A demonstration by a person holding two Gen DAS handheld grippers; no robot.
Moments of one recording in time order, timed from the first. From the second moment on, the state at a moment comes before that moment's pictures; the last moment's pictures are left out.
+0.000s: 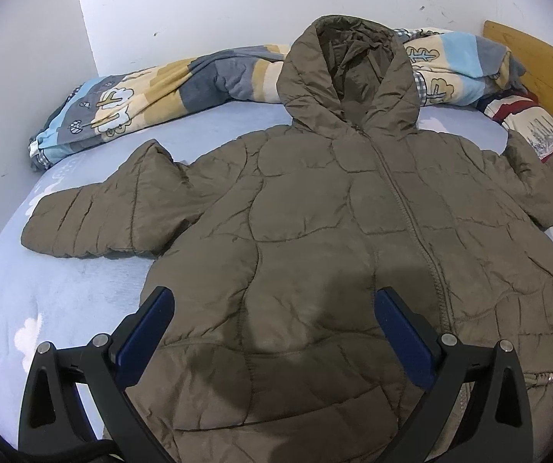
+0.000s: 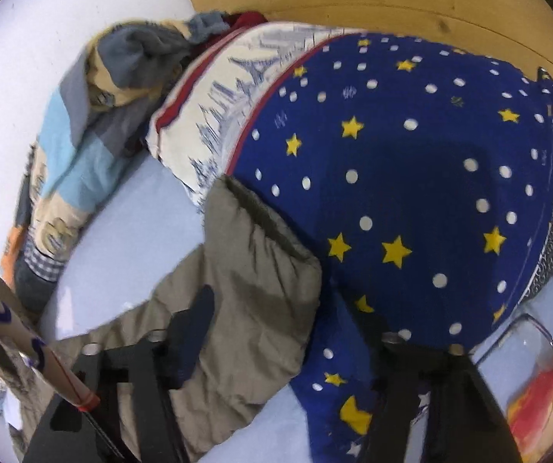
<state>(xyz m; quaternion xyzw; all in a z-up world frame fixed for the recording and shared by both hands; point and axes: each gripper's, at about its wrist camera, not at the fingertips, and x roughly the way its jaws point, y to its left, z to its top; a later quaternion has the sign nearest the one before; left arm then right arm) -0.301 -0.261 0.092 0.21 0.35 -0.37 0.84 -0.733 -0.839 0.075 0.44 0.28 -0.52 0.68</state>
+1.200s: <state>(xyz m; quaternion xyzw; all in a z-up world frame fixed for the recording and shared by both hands) -0.283 -0.213 0.123 0.14 0.36 -0.36 0.85 -0.515 -0.529 0.355 0.24 0.18 -0.29 0.91</state>
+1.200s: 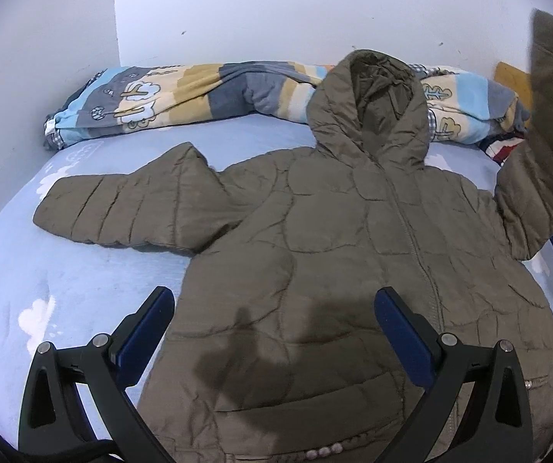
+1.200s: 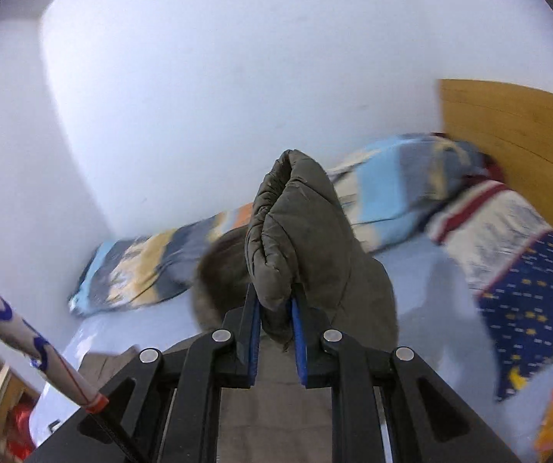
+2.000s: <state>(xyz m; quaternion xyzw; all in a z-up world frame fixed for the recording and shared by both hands) -0.255 -0.204 0.113 0.12 0.39 -0.32 0.86 -0.297 -0.431 0.099 0.35 0.35 -0.10 0.86</state>
